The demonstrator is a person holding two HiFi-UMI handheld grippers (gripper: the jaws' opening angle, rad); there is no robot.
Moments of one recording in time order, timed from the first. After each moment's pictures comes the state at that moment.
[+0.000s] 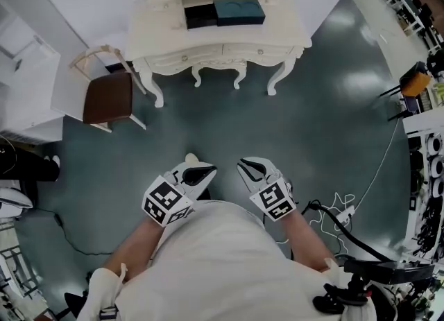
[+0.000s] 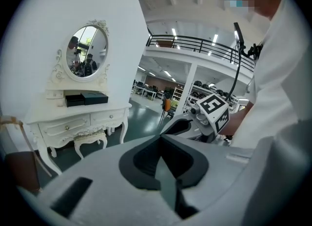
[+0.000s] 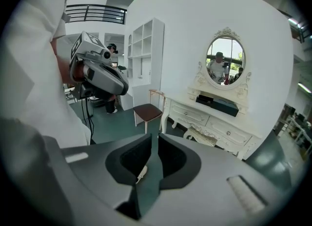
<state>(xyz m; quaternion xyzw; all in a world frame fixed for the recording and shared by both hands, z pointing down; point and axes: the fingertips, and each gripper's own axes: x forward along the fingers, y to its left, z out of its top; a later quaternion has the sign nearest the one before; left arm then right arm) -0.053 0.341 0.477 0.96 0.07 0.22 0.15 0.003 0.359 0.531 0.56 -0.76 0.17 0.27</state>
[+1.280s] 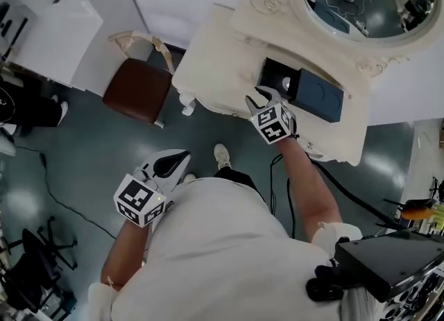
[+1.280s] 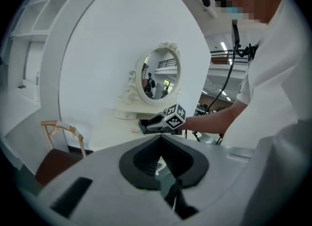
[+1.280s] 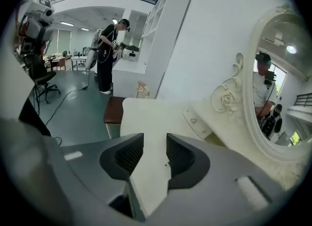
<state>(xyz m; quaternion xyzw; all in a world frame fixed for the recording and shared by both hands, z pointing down) -0.037 -0.120 0.441 0.93 -0.25 0.15 0.21 0.158 -0.289 0.571 0.43 -0.80 0.03 0.41</state>
